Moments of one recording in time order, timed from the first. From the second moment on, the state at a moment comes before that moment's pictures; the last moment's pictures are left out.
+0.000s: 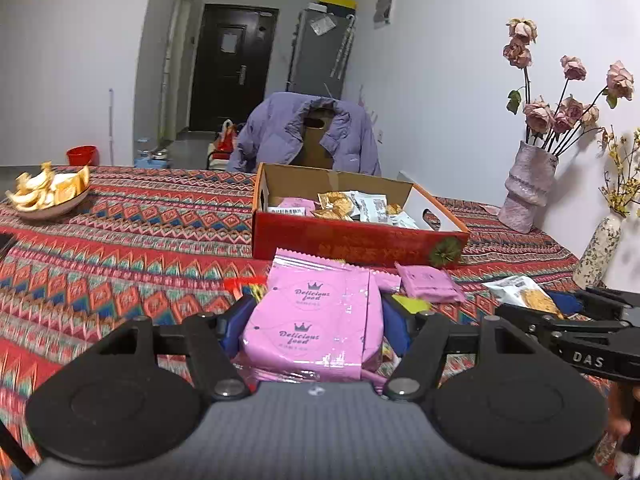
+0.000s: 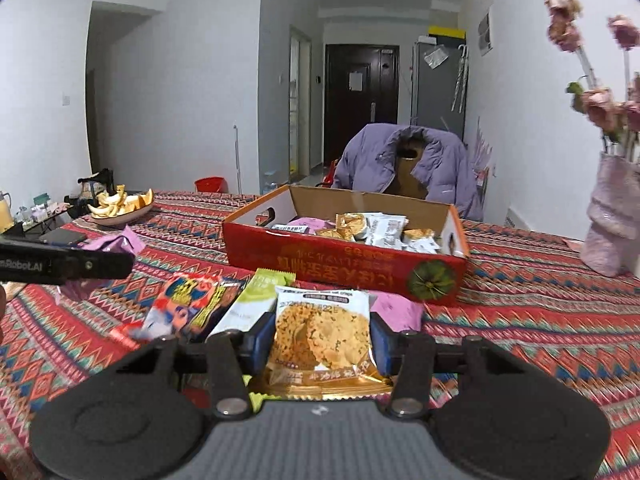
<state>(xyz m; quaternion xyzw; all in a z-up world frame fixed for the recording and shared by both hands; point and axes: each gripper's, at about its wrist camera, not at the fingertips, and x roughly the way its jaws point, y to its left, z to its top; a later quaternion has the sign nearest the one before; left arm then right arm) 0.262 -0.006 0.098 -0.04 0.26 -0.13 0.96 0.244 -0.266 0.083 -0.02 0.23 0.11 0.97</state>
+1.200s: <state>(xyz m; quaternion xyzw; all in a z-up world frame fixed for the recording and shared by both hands) 0.425 -0.127 0.133 -0.01 0.29 -0.18 0.94 0.357 -0.342 0.116 0.03 0.22 0.13 0.97</state>
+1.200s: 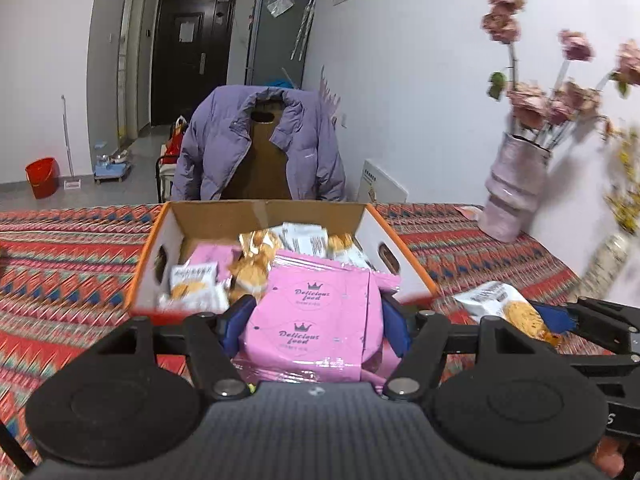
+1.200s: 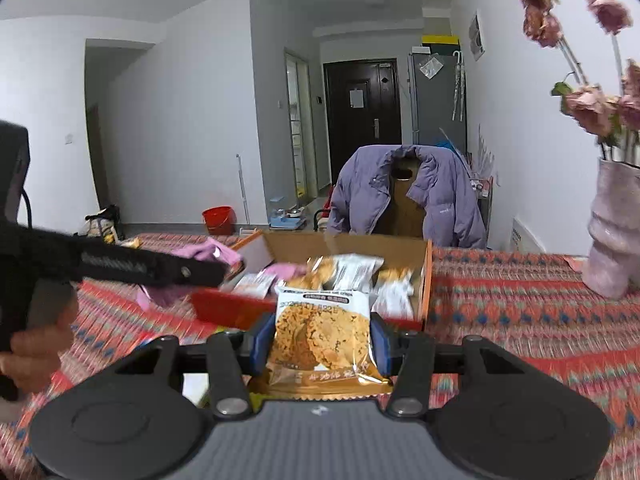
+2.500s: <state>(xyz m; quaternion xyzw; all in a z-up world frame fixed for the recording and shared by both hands) 0.433 -0.085 0.138 0.01 0.27 -0.11 0.96 0.389 -0.361 0.119 0.03 0.21 0.10 0.97</state>
